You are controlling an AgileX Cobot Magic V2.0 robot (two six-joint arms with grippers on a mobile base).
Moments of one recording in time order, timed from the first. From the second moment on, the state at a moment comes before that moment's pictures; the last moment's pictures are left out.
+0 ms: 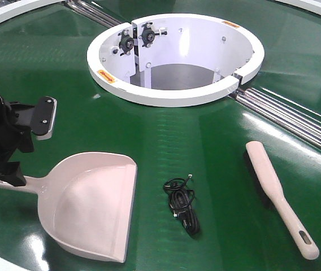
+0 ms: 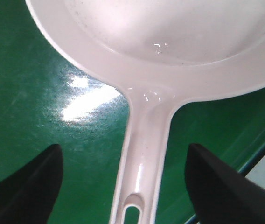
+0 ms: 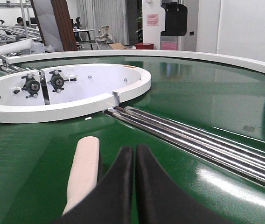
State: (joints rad) left arm -0.14 1.69 -1.35 -0.06 1.22 1.40; right arm -0.06 -0.01 0.03 0.01 0.09 0.00
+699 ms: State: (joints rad) left arm -0.14 1.81 -1.33 -0.05 1.22 1.46; right arm -0.06 -0.01 0.03 0.01 0.09 0.00
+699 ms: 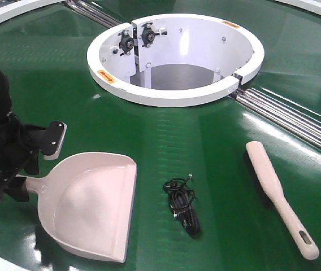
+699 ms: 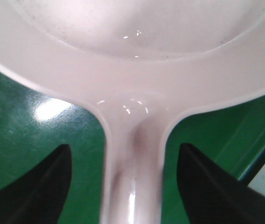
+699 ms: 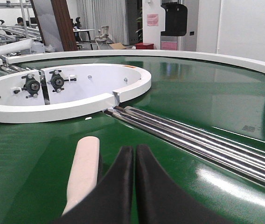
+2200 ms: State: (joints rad) left arm -0.27 1.82 -1.32 -0.02 1.19 1.34; right arm -0.06 -0.01 0.03 0.01 0.09 0.00
